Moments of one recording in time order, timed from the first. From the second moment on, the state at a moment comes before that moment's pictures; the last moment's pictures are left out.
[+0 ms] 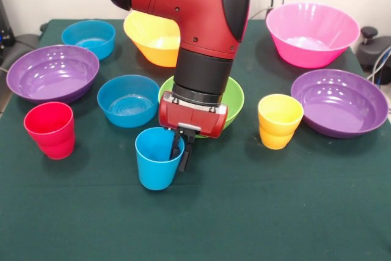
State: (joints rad) arm -0.14 -0.27 -0.15 1.29 -0.23 0.04 1.99
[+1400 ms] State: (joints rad) arm -0.14 -0.23 -0.11 1.29 -0.23 0.06 1.99
